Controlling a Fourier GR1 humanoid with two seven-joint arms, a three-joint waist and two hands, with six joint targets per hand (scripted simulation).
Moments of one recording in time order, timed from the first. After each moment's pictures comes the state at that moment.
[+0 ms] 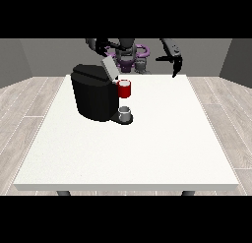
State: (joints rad) left arm -0.13 0.09 0.19 -1.08 -0.11 -0.45 -0.48; right arm -0.36 -0.02 0.08 -1.40 0.18 -0.18 -0.10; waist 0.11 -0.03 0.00
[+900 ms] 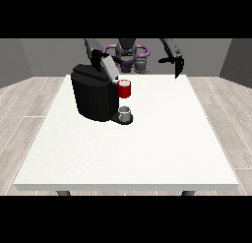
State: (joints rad) left arm -0.12 0.11 0.17 -1.18 -0.06 -0.43 -0.46; right arm -0.56 -0.08 -0.08 -1.15 0.14 -0.19 -0.22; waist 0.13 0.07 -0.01
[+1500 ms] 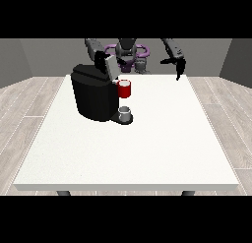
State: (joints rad) left arm -0.15 0.13 0.17 -1.17 -0.04 -0.43 -0.45; right arm -0.66 -0.09 -0.08 -1.09 0.15 -0.19 -0.22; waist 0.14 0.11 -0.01
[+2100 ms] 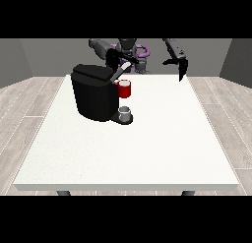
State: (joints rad) left arm -0.20 0.15 0.18 -1.11 -0.03 -0.46 -0.46; right arm -0.76 -0.05 -0.04 -1.07 0.20 -0.26 -0.08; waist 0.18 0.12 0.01
